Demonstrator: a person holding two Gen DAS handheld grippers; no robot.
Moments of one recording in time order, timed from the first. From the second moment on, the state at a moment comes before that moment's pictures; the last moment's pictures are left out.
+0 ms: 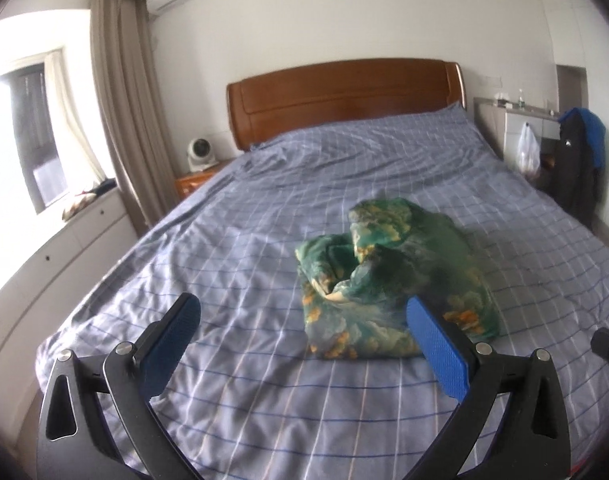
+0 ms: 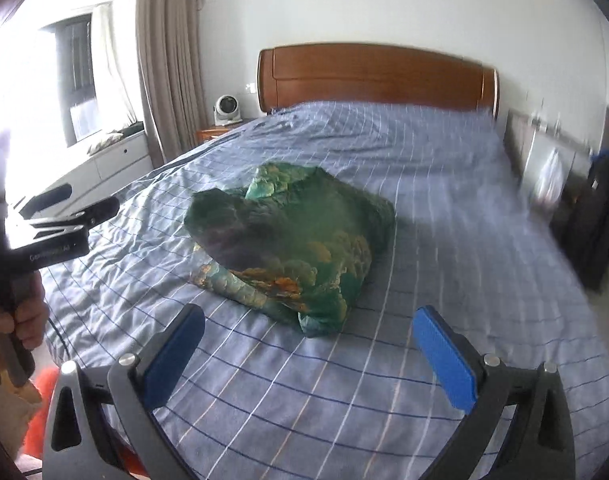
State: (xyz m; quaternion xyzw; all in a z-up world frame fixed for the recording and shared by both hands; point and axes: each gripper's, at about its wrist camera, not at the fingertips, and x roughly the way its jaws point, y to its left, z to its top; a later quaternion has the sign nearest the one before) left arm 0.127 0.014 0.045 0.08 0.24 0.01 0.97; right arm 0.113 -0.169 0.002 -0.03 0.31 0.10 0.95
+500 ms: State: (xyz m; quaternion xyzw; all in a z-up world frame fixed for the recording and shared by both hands) left arm 0.081 0.019 0.041 0.08 0.26 0.04 0.96; right arm 0.062 -0.165 0.007 -0.01 0.27 0.05 0.96
